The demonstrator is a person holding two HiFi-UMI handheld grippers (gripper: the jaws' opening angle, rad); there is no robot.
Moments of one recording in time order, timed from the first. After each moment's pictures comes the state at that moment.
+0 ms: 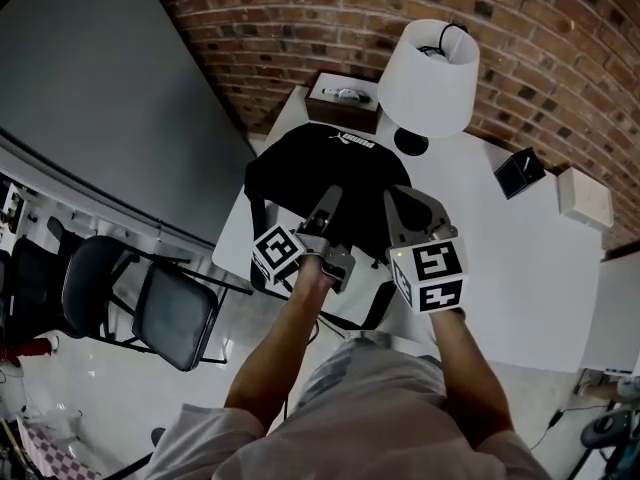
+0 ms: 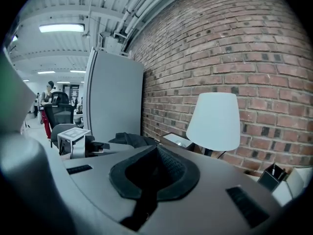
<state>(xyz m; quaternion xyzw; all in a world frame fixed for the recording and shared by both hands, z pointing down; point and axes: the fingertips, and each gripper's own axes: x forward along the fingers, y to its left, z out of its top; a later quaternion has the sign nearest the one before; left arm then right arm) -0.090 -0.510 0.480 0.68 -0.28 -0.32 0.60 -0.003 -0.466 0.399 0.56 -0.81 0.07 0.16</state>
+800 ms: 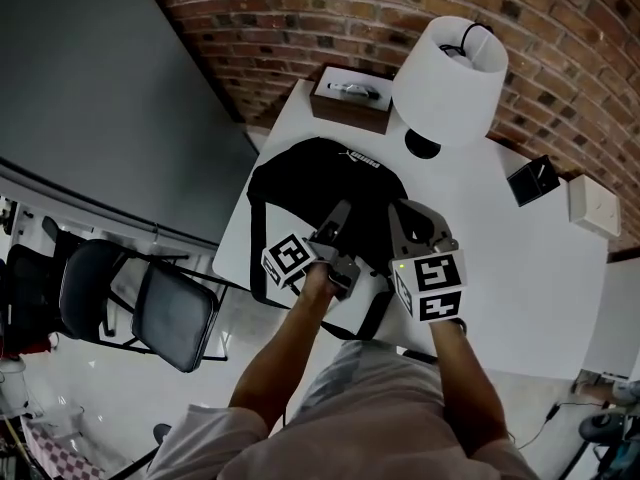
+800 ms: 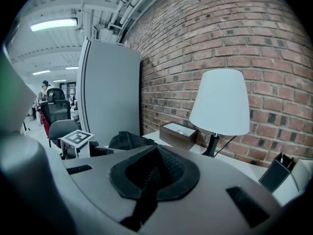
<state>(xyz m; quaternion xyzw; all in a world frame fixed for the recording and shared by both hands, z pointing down) -0.088 -0.532 0.551 0.68 -0.31 -0.26 0.62 -0.008 -0.493 0.450 0.56 -0.80 0.10 0.19</state>
